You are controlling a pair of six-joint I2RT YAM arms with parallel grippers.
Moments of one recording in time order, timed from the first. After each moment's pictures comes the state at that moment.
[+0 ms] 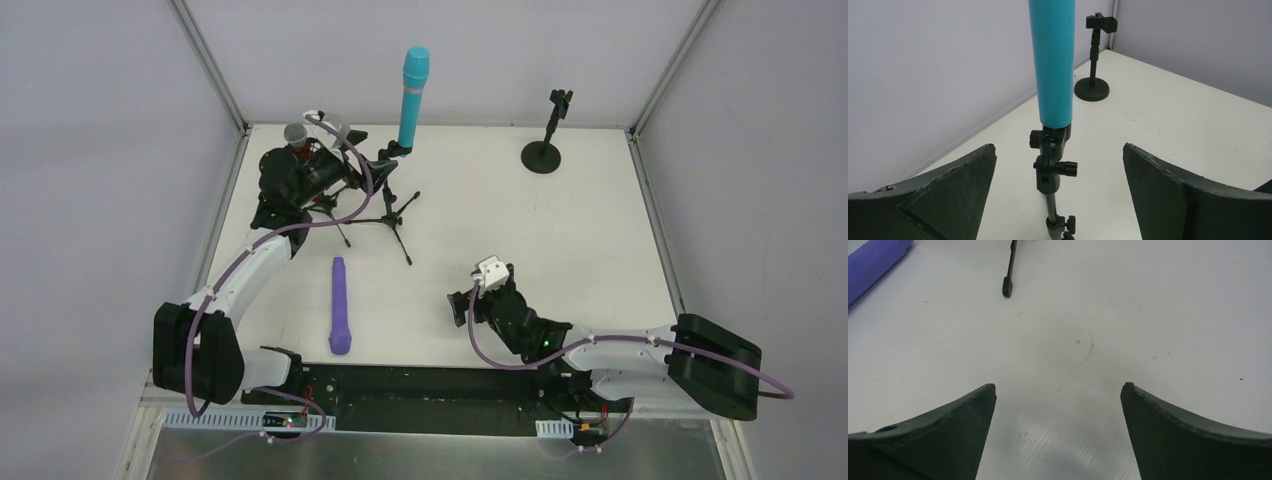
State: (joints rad) left arm -0.22 1.31 0.94 0.54 0.60 -0.06; right arm 1.17 1.11 0.22 0.56 0.61 0.19
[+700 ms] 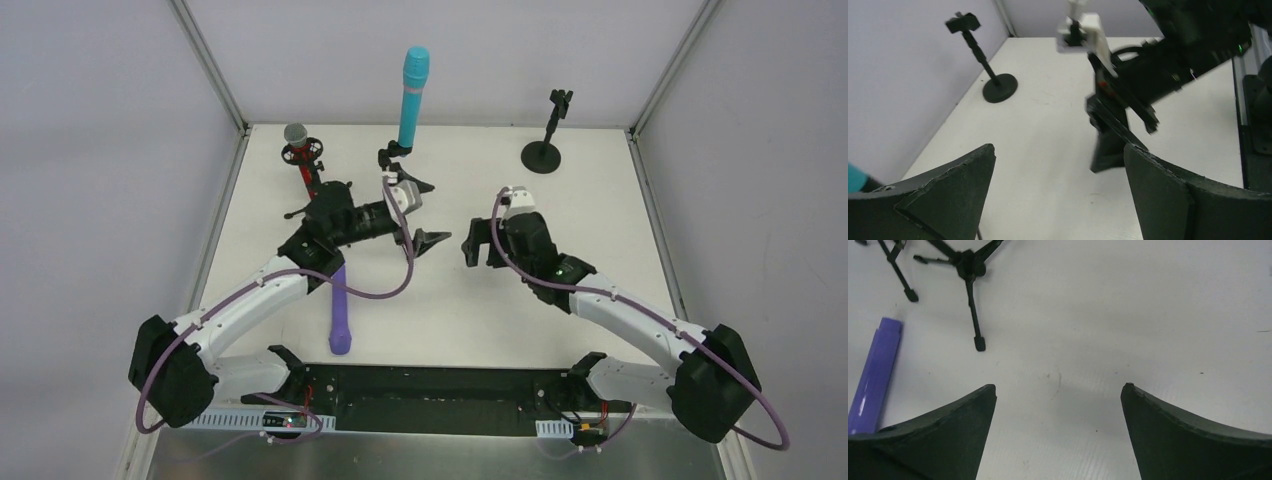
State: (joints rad) left arm -0.61 1.14 0.87 0.32 0.55 0.21; right arm 0.76 1.14 0.67 -0.07 0.21 0.40
